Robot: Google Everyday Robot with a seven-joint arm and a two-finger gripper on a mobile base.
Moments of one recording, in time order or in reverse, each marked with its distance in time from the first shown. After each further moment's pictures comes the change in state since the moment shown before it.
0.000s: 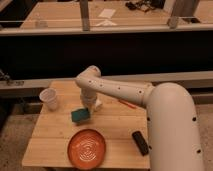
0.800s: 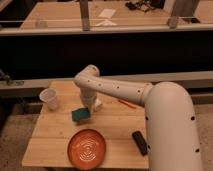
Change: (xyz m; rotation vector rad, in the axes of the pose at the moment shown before) arm 0.000 -0.004 -0.002 -0.020 0.028 -0.021
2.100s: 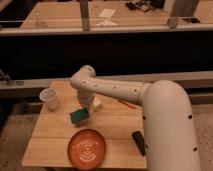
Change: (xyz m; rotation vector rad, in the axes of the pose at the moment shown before) arm -0.009 -0.002 -0.004 -0.015 0.021 -0.074
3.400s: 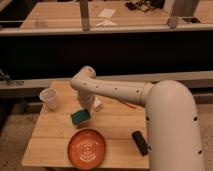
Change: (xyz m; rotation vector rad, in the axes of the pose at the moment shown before) arm -0.002 0.008 -0.003 0.008 0.017 -0.042
